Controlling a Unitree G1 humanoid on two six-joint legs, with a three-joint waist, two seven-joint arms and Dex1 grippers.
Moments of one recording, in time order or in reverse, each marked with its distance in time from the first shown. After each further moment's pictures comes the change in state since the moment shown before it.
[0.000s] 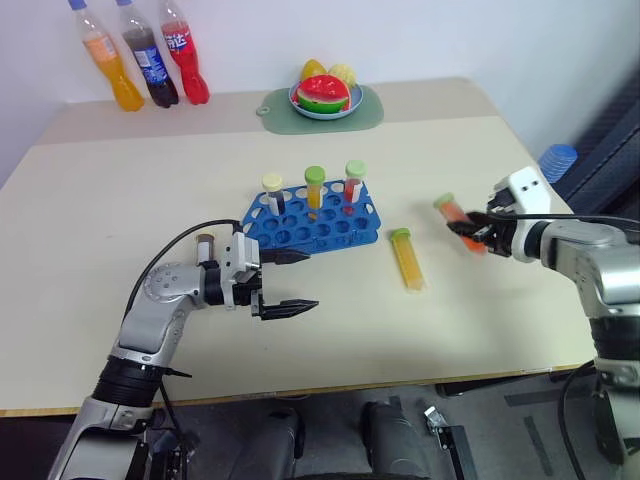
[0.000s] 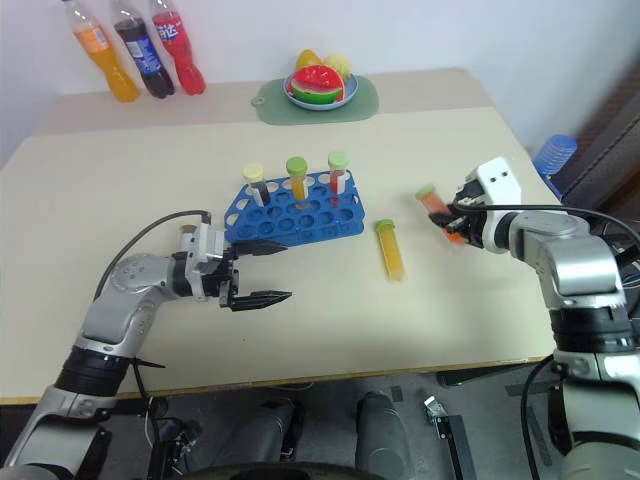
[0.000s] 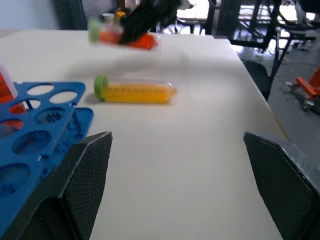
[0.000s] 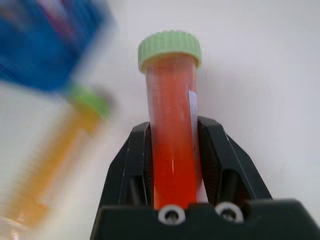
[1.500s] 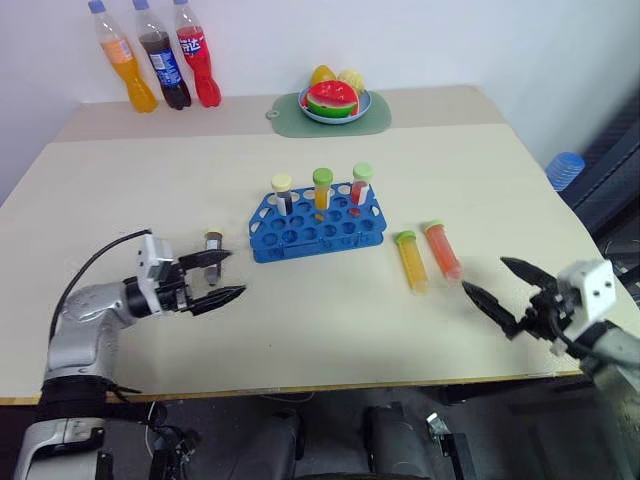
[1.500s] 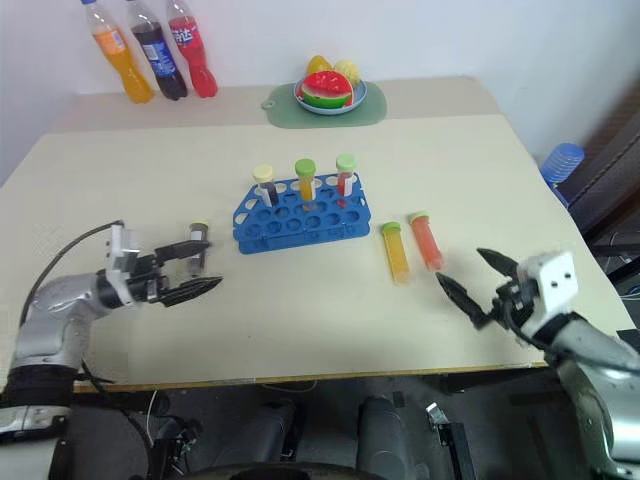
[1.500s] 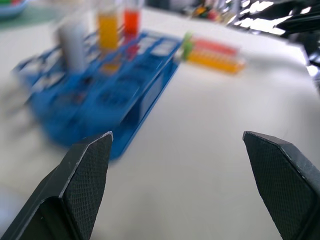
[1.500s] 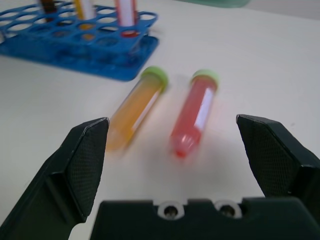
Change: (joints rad) left arm 0.086 0.106 0.261 0.197 -0.079 -0.014 -0.109; right arm 0.622 0.073 -0.238 -0.348 0.138 -0.247 -0.095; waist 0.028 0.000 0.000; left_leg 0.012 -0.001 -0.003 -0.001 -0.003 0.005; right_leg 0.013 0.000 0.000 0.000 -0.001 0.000
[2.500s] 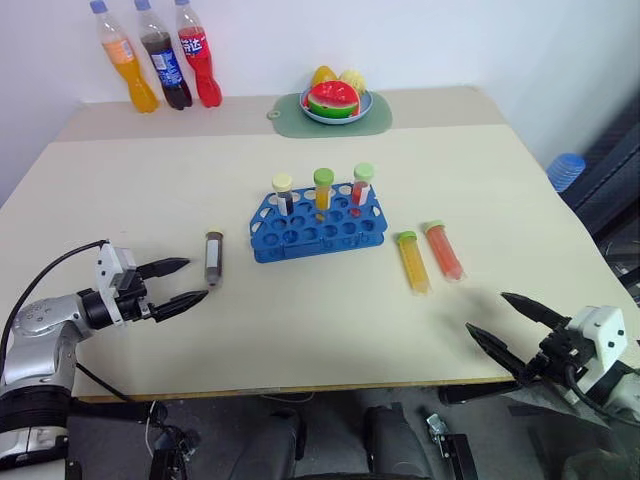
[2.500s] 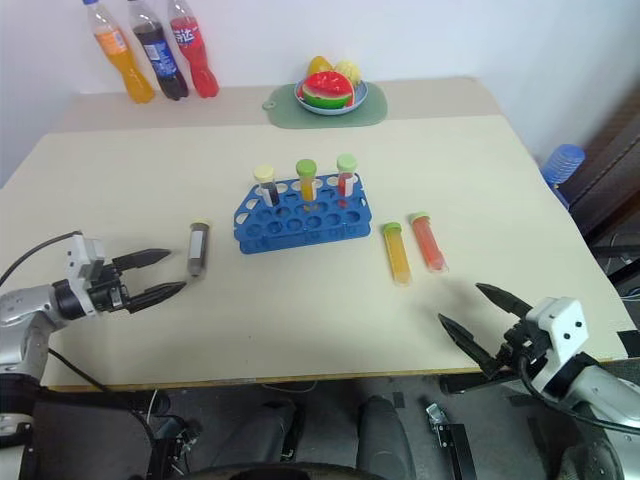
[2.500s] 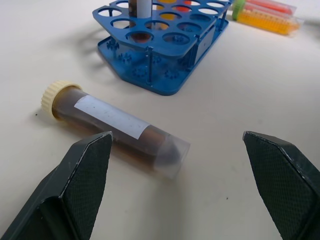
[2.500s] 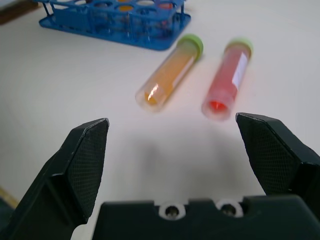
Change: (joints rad) left arm 0.064 0.138 0.100 0.208 0.043 -0.102 0.004; right arm 0.333 0.076 -0.066 0.008 -0.024 -0.295 0.201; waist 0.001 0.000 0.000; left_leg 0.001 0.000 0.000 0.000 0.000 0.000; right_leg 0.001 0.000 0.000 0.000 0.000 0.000
